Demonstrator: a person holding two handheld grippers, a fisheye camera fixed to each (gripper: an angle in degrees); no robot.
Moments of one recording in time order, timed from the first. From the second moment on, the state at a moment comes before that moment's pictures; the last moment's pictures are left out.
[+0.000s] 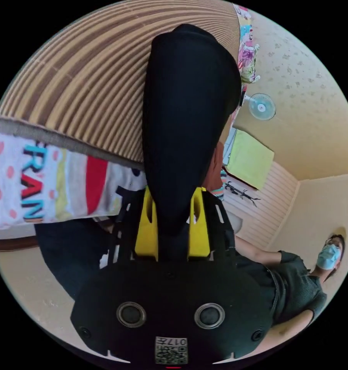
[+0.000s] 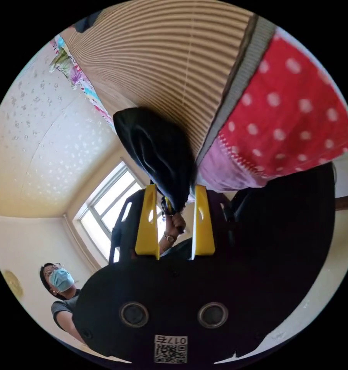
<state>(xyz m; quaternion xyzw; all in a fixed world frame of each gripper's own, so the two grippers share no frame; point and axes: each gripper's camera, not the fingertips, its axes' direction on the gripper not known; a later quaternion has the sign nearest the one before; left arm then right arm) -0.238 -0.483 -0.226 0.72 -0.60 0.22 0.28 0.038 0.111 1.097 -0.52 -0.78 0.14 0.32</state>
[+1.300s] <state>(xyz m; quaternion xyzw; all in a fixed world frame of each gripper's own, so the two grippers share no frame) -0.400 -0.251 0.128 0.77 -0.32 0.55 -0.09 -0.311 -0.123 0.683 -0.46 -0.79 -0.27 0.30</state>
